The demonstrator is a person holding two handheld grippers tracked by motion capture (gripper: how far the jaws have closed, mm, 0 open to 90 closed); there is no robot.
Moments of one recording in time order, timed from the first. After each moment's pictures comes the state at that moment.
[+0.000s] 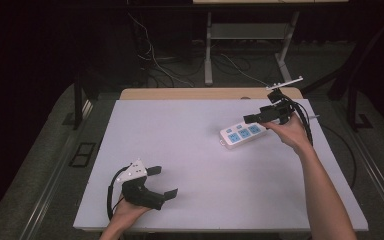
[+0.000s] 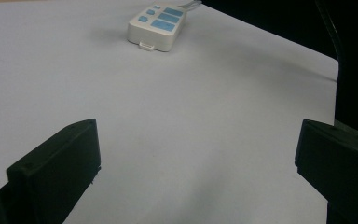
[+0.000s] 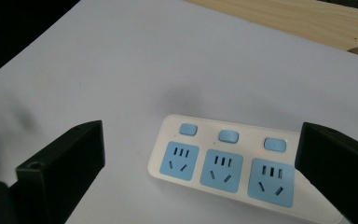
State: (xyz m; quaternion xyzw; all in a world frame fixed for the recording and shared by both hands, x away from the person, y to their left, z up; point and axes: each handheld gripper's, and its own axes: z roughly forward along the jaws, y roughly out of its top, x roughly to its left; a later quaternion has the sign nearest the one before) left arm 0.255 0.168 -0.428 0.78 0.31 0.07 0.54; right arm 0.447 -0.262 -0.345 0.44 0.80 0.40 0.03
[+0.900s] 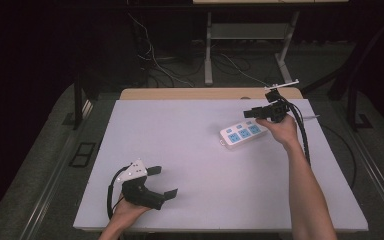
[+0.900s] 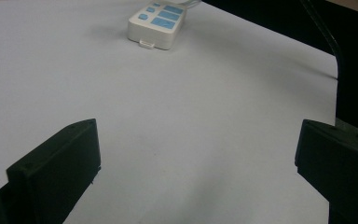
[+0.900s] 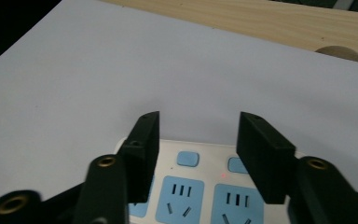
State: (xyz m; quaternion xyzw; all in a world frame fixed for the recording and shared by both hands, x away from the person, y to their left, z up) left arm 0.256 0.169 -0.428 0.78 0.31 0.07 0.54; right arm 0.476 -0.267 -0.378 0.47 0.78 0.41 0.05
